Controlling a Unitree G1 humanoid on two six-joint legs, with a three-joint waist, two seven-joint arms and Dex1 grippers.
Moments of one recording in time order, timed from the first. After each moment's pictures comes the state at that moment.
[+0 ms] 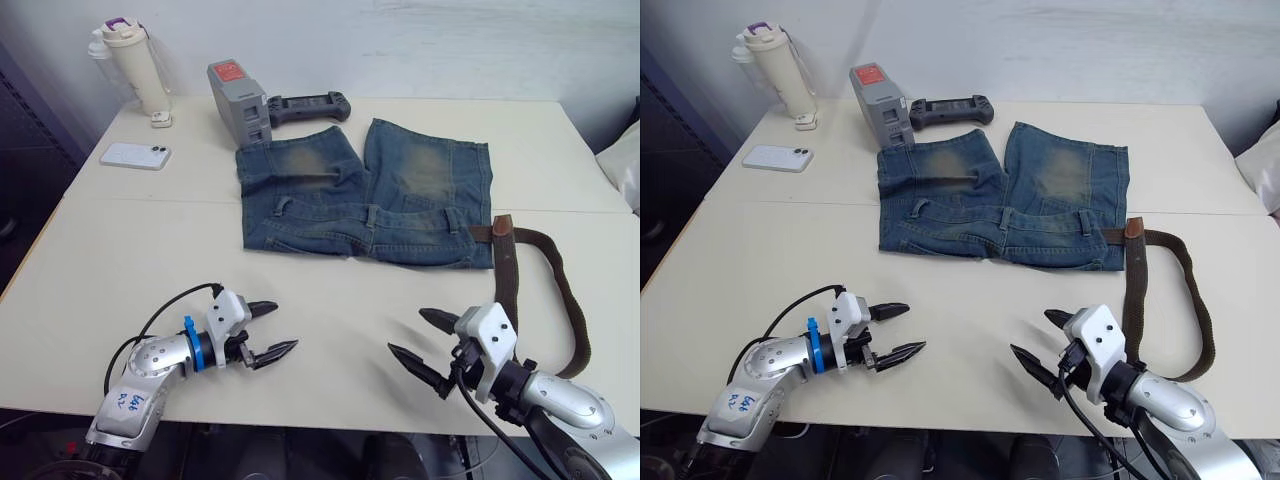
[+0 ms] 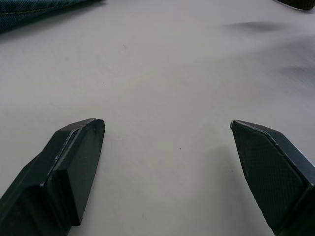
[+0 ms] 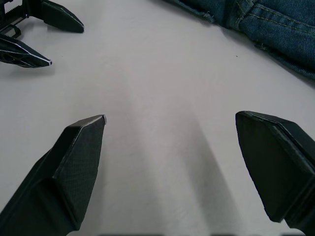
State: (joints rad) left arm 0.00 0.54 -0.04 -0.22 -0.33 0.28 -0.80; right arm 0.29 -0.59 -0.12 -0.77 0.47 0.59 0.56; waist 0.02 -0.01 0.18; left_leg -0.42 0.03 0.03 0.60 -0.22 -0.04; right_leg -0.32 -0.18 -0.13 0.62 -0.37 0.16
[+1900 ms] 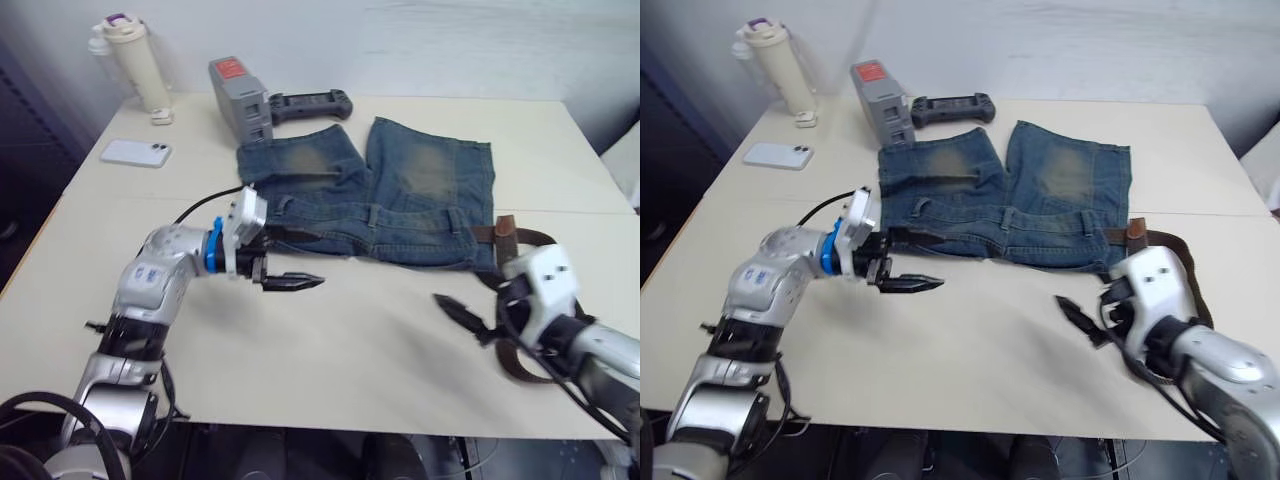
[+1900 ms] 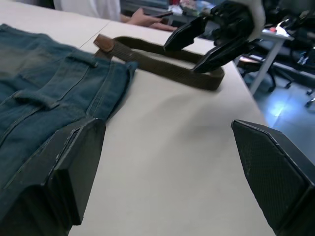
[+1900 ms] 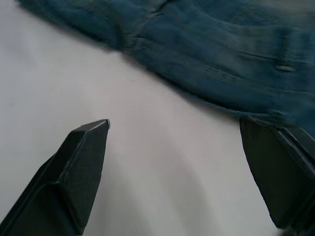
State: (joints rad) left arm -0.75 0.52 -0.09 0.15 -0.48 0.44 -1.25; right arm 0.05 -0.69 -0.58 -0.81 0.78 1.15 0.28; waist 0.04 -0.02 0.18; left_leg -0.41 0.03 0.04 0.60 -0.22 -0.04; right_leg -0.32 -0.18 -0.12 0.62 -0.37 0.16
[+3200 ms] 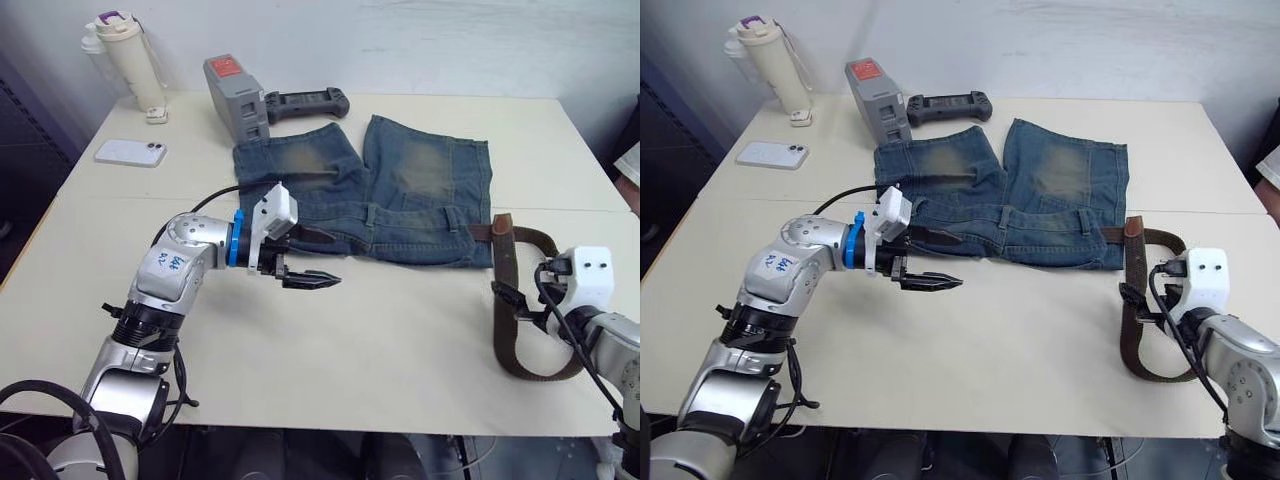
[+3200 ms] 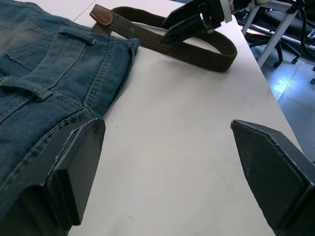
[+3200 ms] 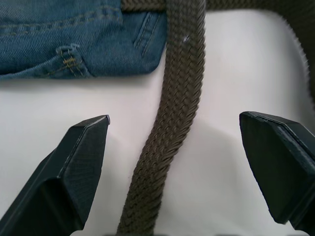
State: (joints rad) left arm -0.73 0.51 -0.16 0.04 -0.37 0.57 -1.14; right arm -0.10 -0.59 -0.50 -0.38 0.60 1.12 0.18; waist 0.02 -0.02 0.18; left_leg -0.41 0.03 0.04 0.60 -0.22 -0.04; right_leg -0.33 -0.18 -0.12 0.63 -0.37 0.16
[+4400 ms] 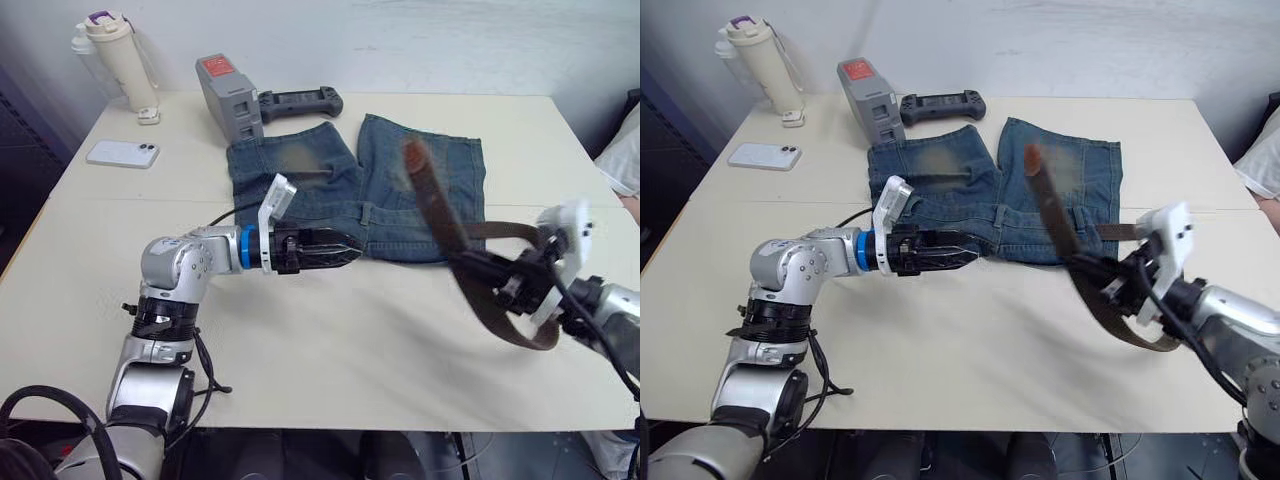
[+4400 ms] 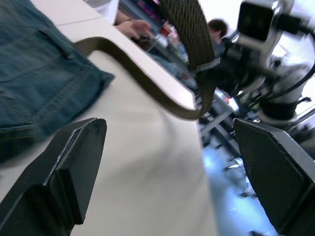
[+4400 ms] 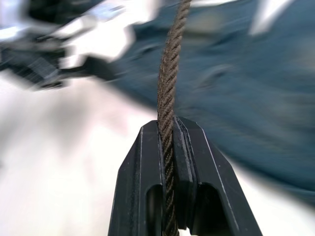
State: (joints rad) left arm -0.78 0.33 0.05 0.09 -0.72 1.17 -0.94; right arm -0.17 -0.74 -0.45 -0.64 1.14 1.06 0.50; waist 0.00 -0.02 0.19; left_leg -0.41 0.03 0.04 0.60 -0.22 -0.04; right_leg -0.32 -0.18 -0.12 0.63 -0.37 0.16
